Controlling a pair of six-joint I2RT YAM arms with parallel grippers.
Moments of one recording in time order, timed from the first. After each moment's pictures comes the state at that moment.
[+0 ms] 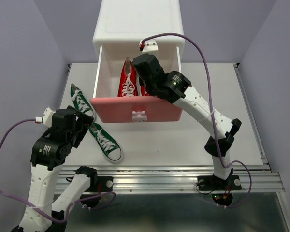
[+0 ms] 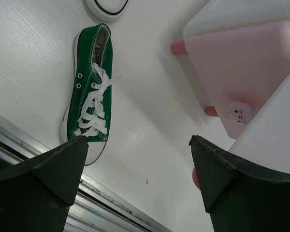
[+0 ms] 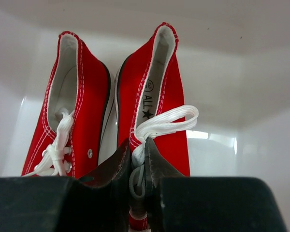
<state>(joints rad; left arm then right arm) -0.24 0.72 1.19 -1.25 -0.31 -1.15 0.97 1.96 2.41 -0.94 0.76 0.36</state>
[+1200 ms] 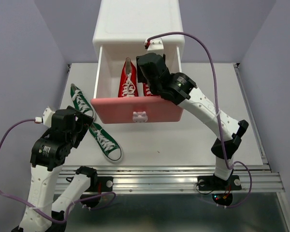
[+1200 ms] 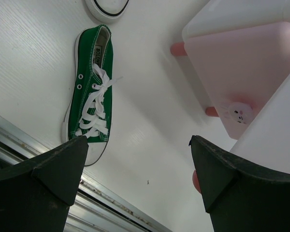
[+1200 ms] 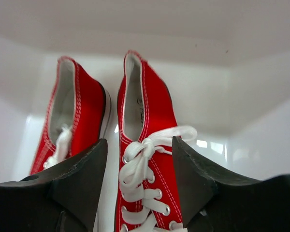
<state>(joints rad) -0.24 0.71 1.19 -1.25 -0.32 -1.14 0.96 1.87 2.25 -0.80 0.78 0.34</state>
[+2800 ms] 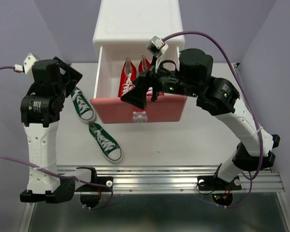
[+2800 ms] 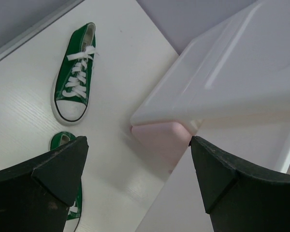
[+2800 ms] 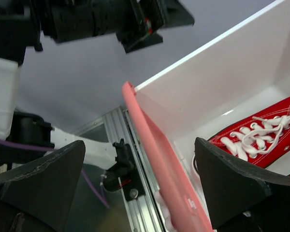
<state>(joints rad) -0.09 1.16 1.80 -1.15 -0.35 -0.84 1.00 1.61 2.27 -0.73 -0.26 0.31</state>
